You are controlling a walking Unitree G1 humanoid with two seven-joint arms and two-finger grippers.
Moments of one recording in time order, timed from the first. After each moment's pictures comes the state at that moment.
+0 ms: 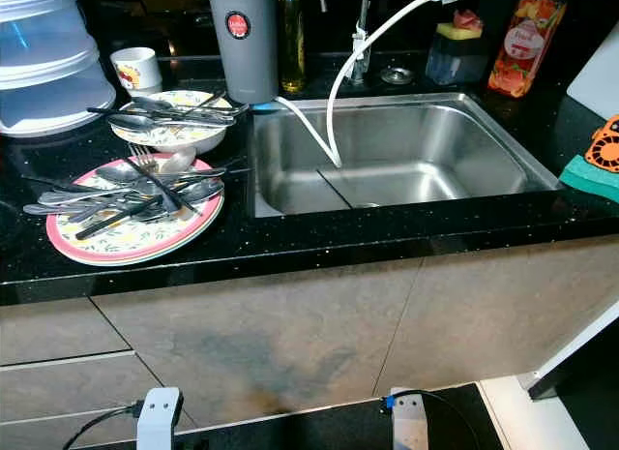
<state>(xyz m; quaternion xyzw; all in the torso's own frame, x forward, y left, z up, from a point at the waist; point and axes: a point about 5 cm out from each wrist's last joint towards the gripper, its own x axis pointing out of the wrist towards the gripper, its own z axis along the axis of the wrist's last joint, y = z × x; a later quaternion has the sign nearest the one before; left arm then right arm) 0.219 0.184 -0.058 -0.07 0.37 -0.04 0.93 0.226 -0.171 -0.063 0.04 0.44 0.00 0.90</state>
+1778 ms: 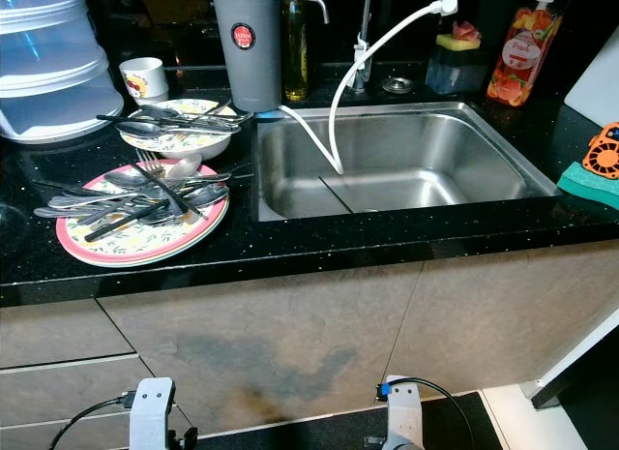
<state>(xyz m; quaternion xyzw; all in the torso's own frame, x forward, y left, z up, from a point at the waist) 0.221 0.195 -0.057 -0.05 0.36 0.00 0.93 0.231 -0.162 -0.061 0.06 0.44 -0.01 0.90</state>
